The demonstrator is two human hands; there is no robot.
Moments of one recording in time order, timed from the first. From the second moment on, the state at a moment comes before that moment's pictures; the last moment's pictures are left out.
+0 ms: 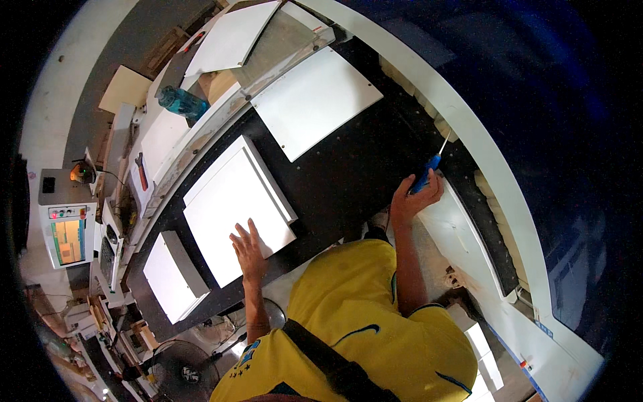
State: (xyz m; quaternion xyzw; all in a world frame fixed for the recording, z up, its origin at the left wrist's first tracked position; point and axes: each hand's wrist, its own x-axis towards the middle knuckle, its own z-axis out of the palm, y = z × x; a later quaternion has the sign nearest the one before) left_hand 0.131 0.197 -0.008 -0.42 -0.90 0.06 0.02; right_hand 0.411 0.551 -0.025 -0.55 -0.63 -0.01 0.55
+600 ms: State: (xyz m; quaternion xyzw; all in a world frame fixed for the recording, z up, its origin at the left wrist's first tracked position) left_hand -0.077 0.244 0.277 -0.36 -0.93 0.07 0.03; right_hand 0.191 0.588 -0.011 -0.49 -0.35 0.74 0.29
